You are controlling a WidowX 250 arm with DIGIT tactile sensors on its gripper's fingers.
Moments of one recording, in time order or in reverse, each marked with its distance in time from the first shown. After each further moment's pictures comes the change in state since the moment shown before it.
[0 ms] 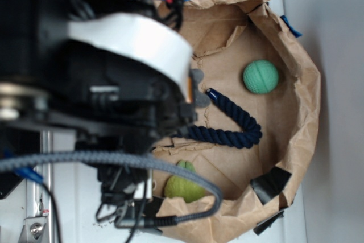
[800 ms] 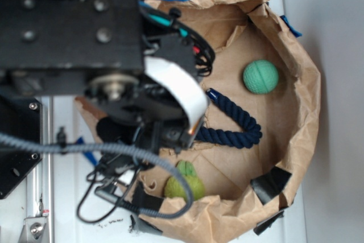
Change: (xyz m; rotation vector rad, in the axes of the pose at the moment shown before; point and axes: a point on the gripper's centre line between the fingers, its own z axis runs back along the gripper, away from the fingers) arm -0.002 0.010 -0.055 -0.078 0.048 -0.439
